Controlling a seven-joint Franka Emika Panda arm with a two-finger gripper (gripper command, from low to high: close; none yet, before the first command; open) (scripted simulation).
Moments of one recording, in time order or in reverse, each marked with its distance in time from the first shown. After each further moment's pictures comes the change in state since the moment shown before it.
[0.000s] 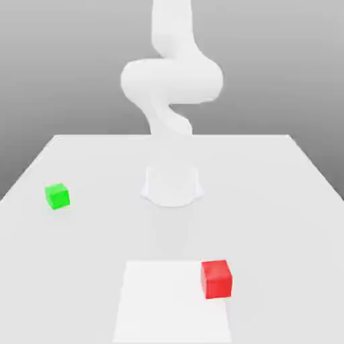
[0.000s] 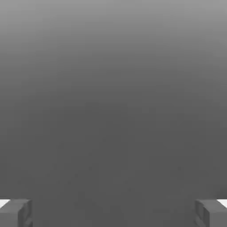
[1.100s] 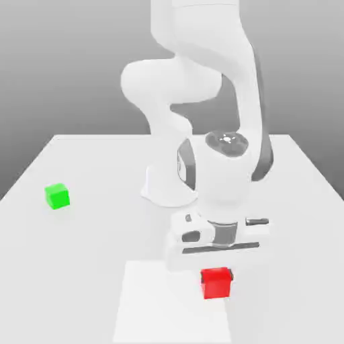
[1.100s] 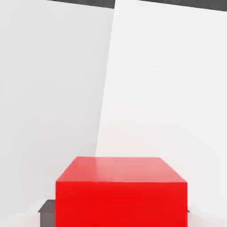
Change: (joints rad) arm 0.166 0.979 0.033 -0.375 -0.068 0.639 0.121
